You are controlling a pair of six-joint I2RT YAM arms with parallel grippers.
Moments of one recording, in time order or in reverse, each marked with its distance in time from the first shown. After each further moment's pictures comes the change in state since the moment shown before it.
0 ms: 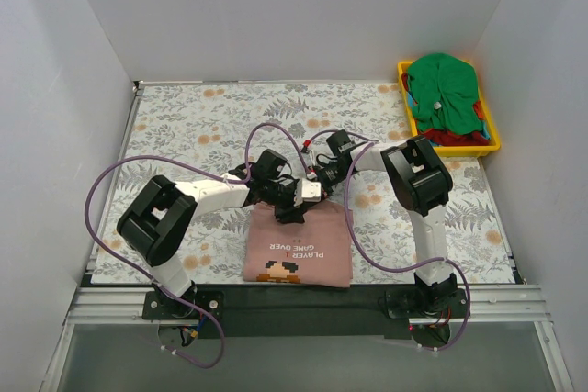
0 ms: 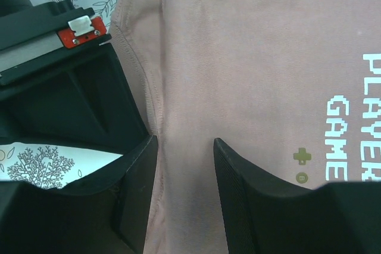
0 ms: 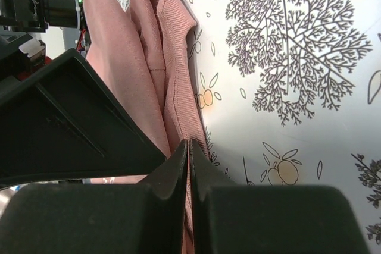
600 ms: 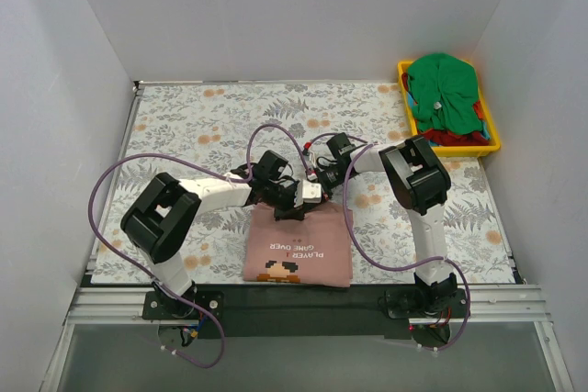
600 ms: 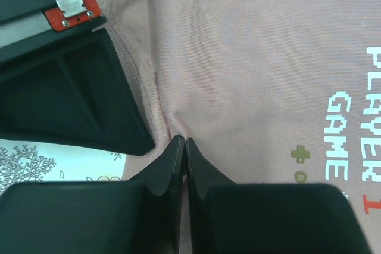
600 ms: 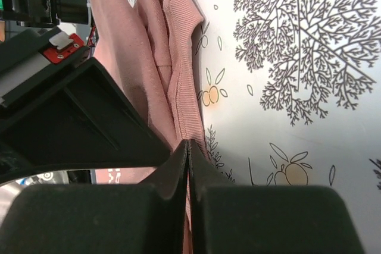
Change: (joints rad) left arm 0.000 0.038 0.010 -0.023 0.006 -0.004; right arm 0.000 0.015 -0.016 0.013 -0.036 -0.002
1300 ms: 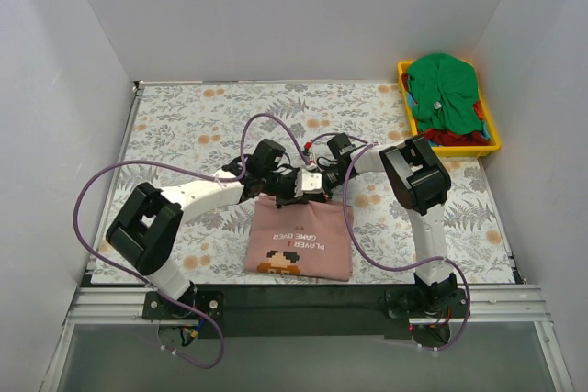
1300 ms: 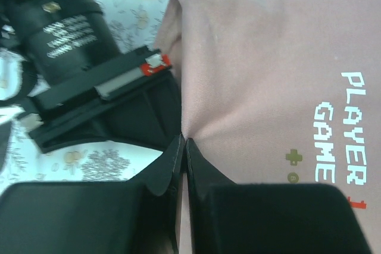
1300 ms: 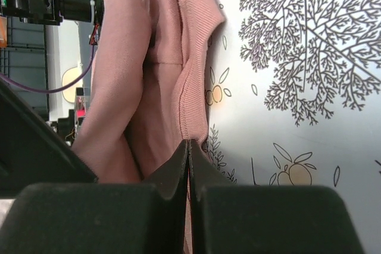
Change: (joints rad) left arm 0.003 -0.124 0.027 0.011 -0.038 0.031; right arm 0.000 0.007 -0.007 0.013 -0.023 -0.009
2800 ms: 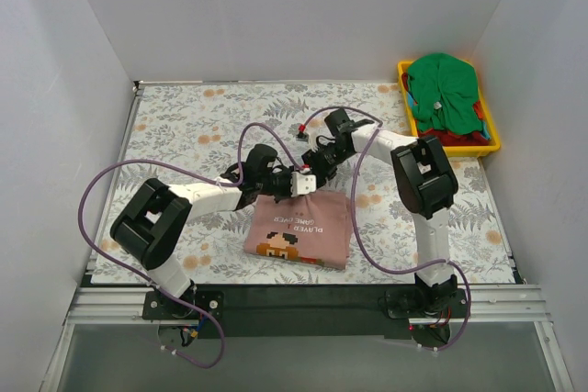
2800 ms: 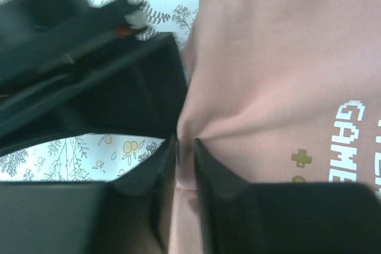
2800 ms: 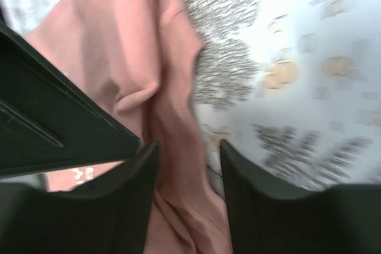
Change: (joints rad) left arm 0.040 0.045 -0.115 0.346 -0.091 0.087; right arm -0.009 -0.061 0.212 -0.286 0.316 -0.188
